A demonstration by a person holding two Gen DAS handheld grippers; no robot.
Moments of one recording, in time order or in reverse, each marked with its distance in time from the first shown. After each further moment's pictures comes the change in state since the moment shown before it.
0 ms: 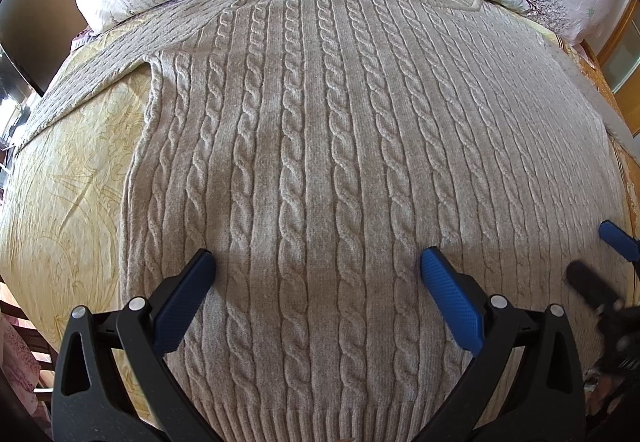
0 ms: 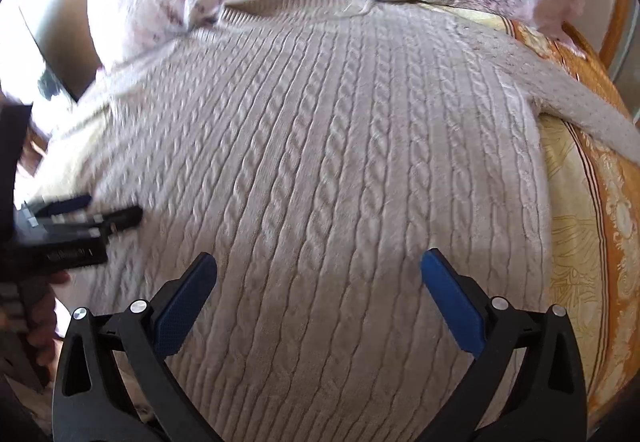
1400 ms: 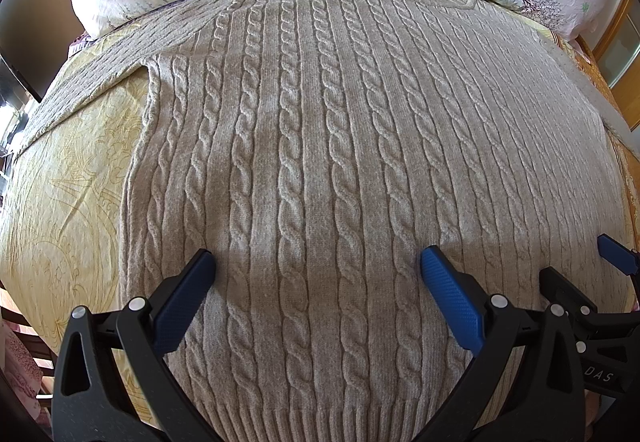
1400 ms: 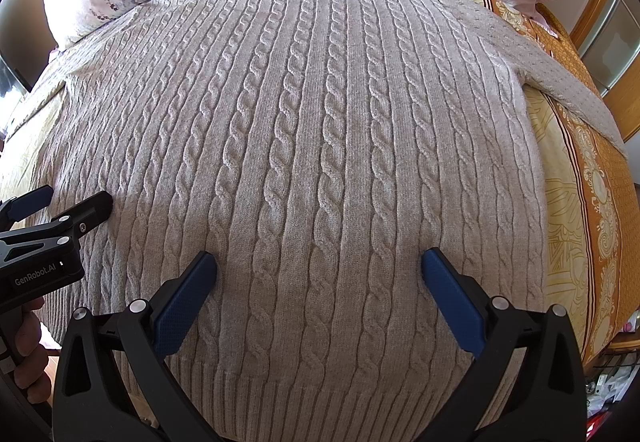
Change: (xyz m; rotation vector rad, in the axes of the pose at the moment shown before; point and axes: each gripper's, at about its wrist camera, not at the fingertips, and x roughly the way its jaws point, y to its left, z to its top) left arm -0.002 -0.001 -0.006 0.023 -0.009 -0.006; right arm 0.027 0.043 -0.013 -0.032 0.159 -0.238
